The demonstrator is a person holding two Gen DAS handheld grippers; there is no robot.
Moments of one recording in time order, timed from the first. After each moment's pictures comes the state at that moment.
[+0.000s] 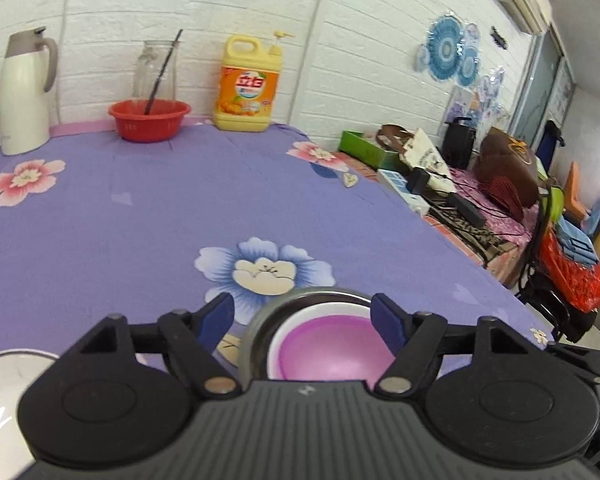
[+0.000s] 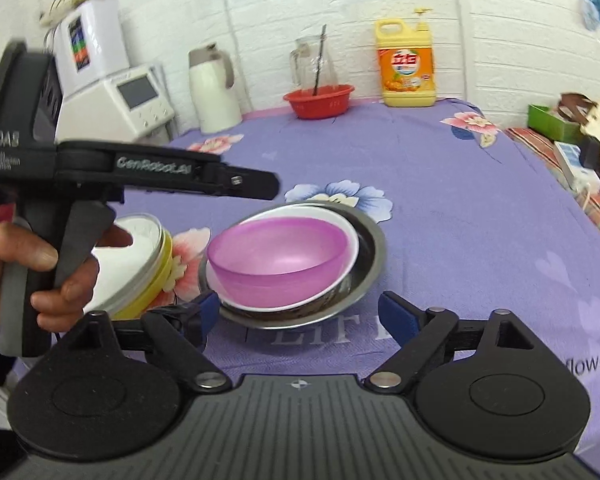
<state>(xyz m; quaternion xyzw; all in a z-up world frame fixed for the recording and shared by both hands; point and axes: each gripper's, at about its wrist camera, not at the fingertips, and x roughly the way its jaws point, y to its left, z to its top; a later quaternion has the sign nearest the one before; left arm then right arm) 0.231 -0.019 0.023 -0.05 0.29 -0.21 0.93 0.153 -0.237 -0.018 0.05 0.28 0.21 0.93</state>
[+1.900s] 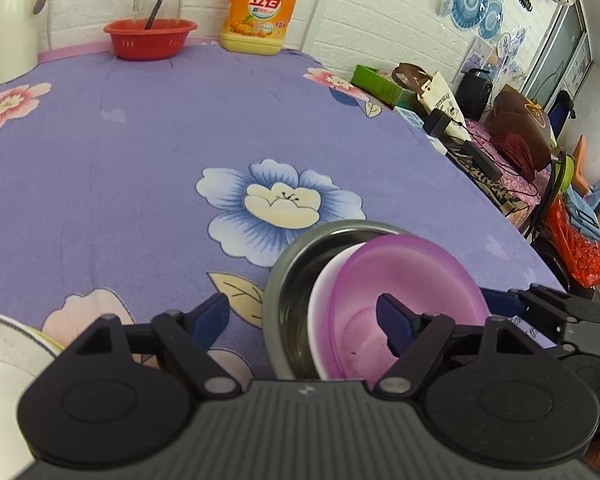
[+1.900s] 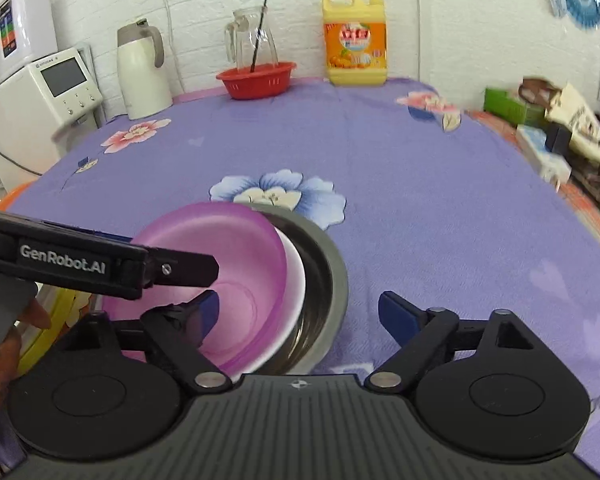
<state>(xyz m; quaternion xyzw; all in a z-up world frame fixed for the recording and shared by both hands) 0.274 -0.019 -0.027 -0.06 0.39 -0.22 0.89 0.221 -0.212 -0.049 0.03 0.33 0.12 0.94</state>
